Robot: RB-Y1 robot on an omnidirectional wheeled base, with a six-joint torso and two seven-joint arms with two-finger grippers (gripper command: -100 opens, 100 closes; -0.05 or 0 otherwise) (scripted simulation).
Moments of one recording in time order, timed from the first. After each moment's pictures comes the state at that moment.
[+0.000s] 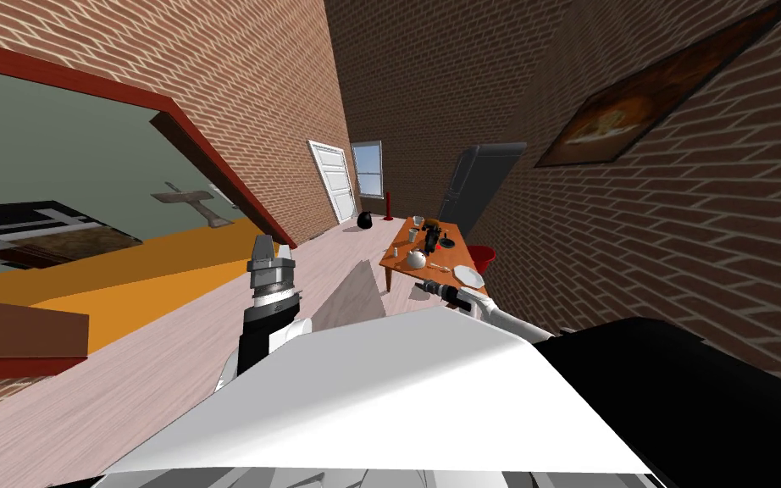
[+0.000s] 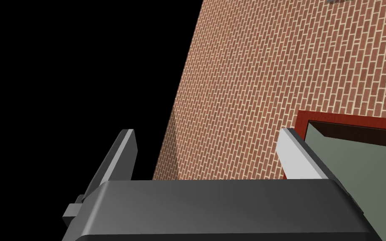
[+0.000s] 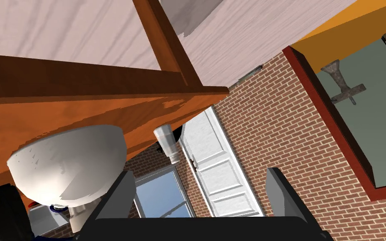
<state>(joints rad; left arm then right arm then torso) 0.52 0.01 0.05 -2.36 -0.08 -0.41 -0.16 0.17 -0.89 0.50 -1.40 0.53 -0.40 -0.02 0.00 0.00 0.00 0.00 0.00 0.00</state>
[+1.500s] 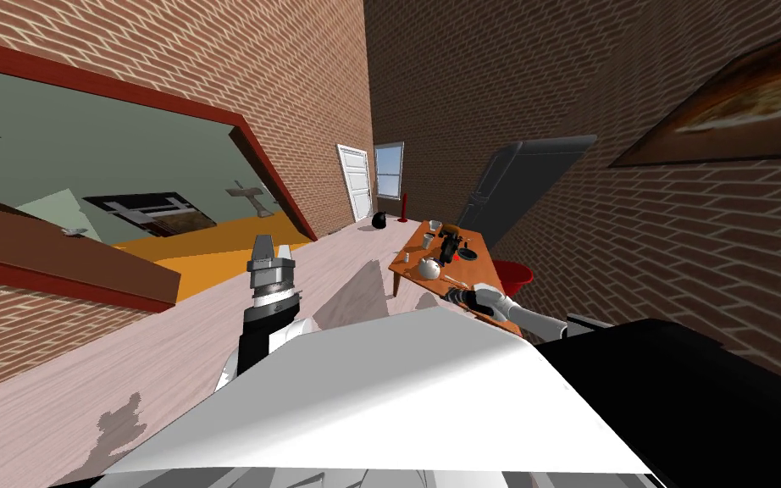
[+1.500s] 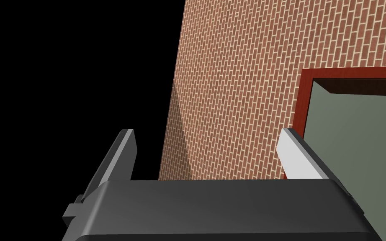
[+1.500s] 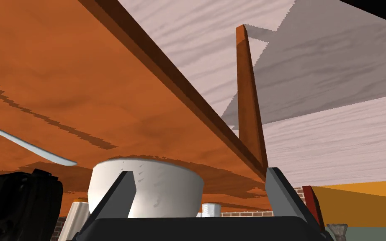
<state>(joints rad) 0.52 0.01 0.06 -2.36 -0.08 -0.41 -0.16 0.11 -1.05 0.64 -1.09 0.79 -0.33 -0.01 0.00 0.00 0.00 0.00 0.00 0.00</state>
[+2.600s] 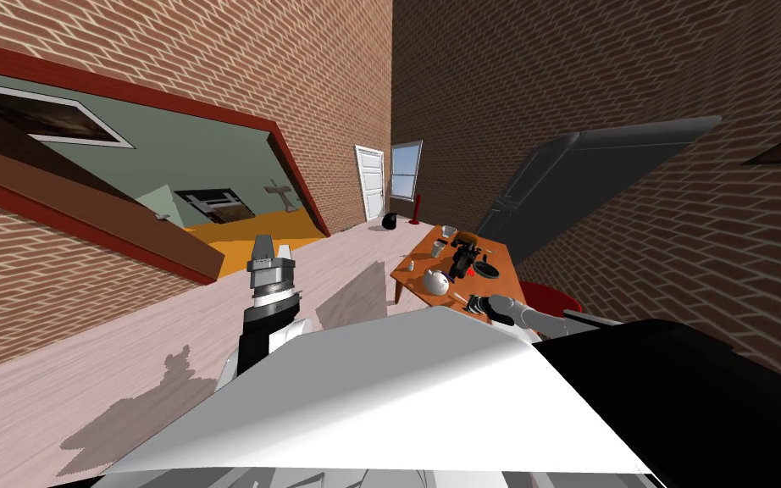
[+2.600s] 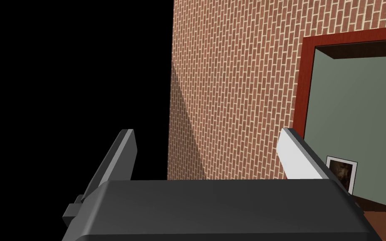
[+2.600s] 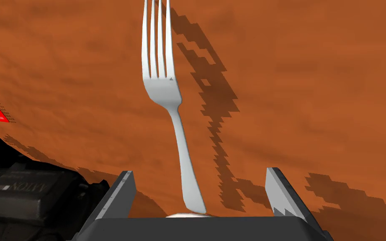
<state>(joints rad) 0.52 0.01 0.06 -2.36 -0.08 -0.41 -0.16 0.08 -1.09 0.76 -0.86 1.05 -0.26 0.03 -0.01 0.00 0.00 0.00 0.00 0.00</state>
